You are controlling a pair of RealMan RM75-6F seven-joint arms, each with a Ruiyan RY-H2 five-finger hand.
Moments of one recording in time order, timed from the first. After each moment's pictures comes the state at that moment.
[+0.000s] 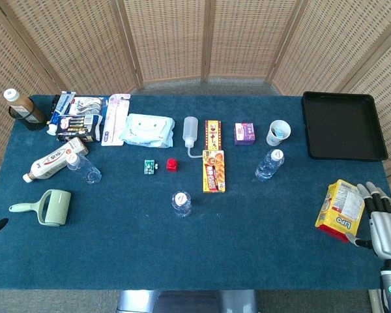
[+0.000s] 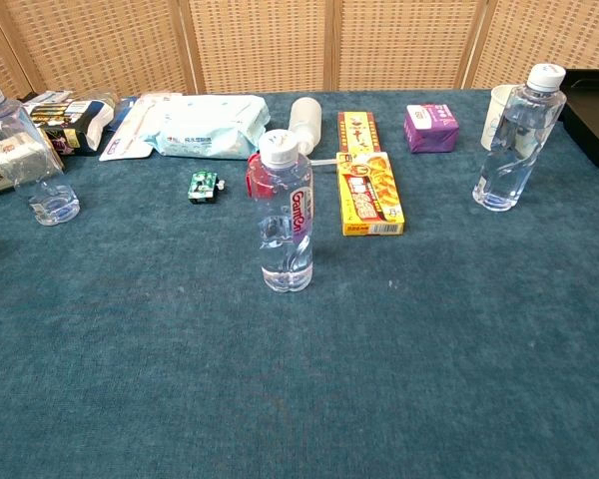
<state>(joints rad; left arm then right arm) -0.08 -0.88 -0.08 -1.82 1.44 1.47 -0.12 0.09 -1.07 0.10 -1.68 -1.35 1.40 -0.12</state>
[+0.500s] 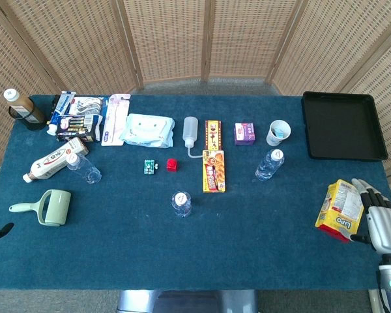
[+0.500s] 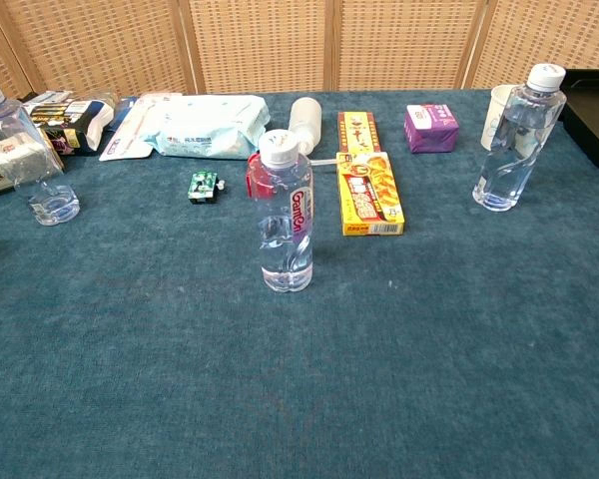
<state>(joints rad) -0.06 -0.90 -0.06 -1.84 1.49 1.52 -0.07 0.13 -1.07 0.12 -1.63 -1.39 1.34 0.11</state>
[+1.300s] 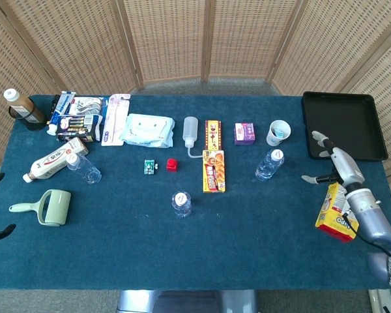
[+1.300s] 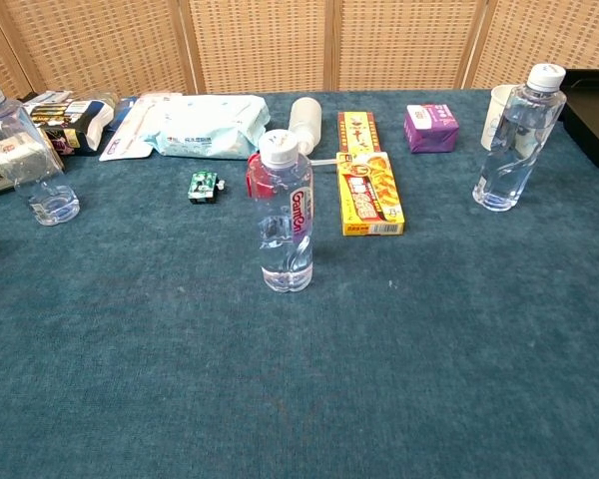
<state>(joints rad) -0.08 -0.93 -0.06 -1.84 1.42 1.46 0.01 0.54 -1.22 0.25 -1.20 -1.35 0.81 0.76</state>
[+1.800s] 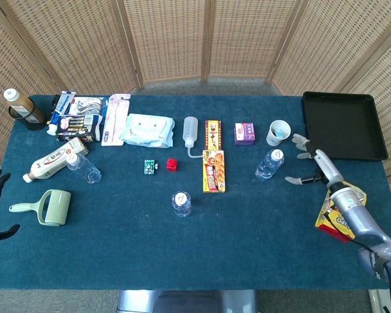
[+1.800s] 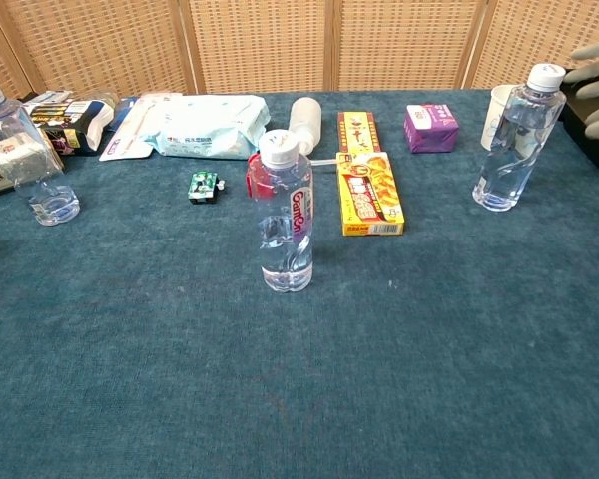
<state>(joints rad) -0.09 -0.94 -0.06 -1.87 1.39 1.44 0.07 0.59 -1.35 0.14 -0.98 -1.56 0.89 1.21</state>
